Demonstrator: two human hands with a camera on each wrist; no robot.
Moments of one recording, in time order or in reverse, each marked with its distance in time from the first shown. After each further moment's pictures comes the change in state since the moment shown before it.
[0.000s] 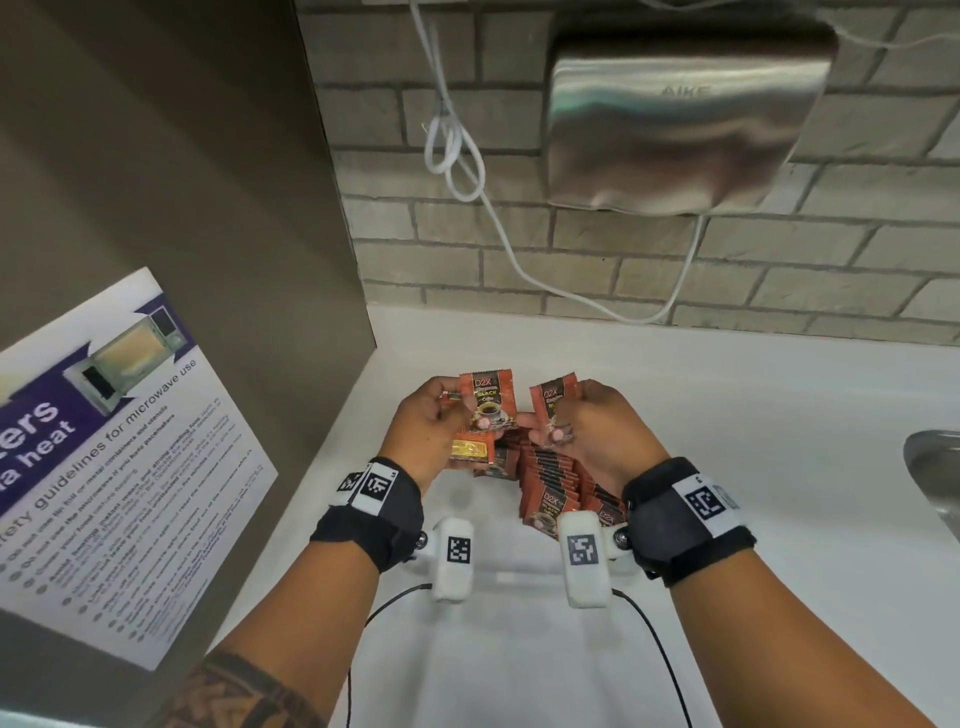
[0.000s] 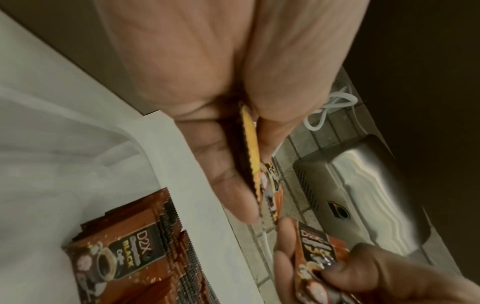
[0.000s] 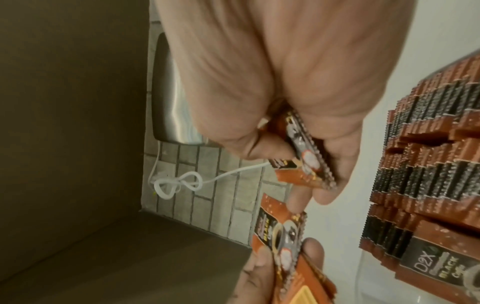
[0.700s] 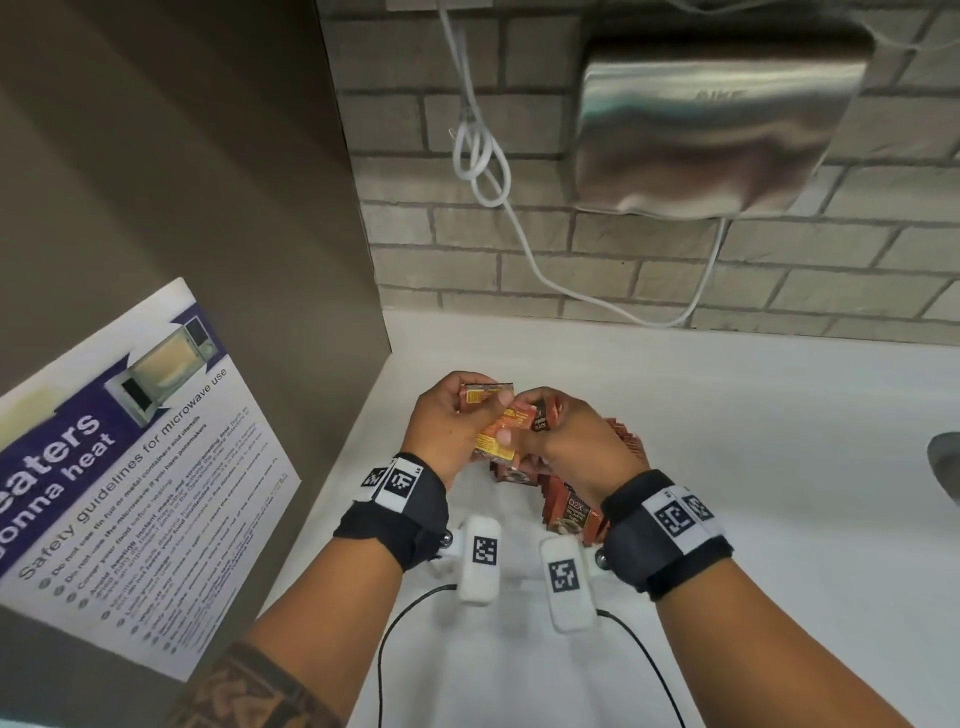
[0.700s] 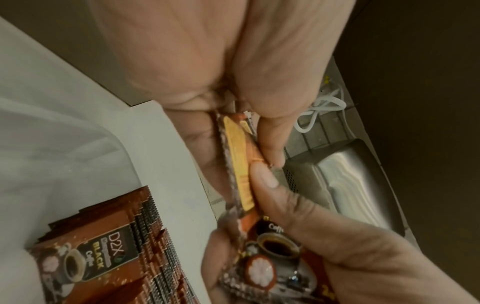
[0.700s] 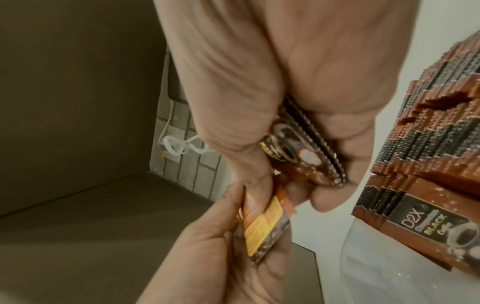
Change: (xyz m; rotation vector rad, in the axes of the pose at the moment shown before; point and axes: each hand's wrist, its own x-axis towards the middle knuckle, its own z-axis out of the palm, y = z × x) left_hand 0.003 0.015 -0.006 -0.046 0.029 -0.017; right_hand 0.002 0.016 0.043 -0.284 -0.088 -0.070
